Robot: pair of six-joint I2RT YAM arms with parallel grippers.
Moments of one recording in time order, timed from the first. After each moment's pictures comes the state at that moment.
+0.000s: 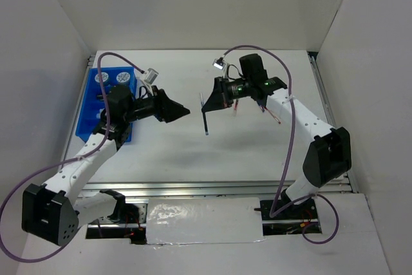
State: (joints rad) left arm -0.30 1.10 0.83 0.15 0.78 -0.58; right arm 0.42 1.58 1.38 -0.45 -0.99 0.30
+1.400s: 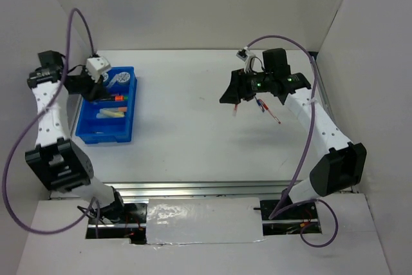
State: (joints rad) left arm 0.32 1.48 1.52 -1.01 0.78 0.94; right arm 0.30 1.48 1.43 -0.62 -0.79 0.14
